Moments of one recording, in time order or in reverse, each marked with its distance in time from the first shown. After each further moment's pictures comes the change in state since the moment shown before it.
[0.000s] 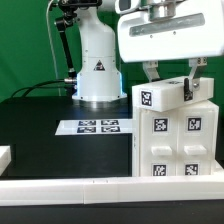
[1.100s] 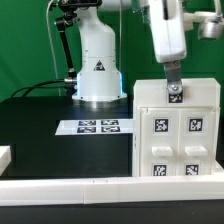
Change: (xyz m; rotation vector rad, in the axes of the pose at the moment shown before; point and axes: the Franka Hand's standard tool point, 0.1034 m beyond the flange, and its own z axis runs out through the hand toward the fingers) arm 0.001 -0.005 0.000 0.048 -0.073 0.814
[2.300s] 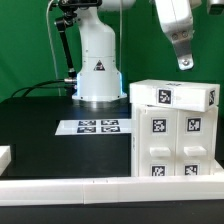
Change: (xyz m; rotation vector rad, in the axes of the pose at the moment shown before) arm -0.019 -0.008 -0.027 0.052 -0.082 -0.043
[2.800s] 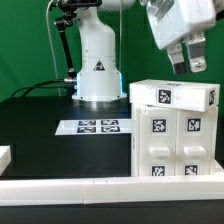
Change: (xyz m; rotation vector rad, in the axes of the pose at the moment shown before) arm -0.002 0.000 0.003 -0.043 -0.007 -0.417
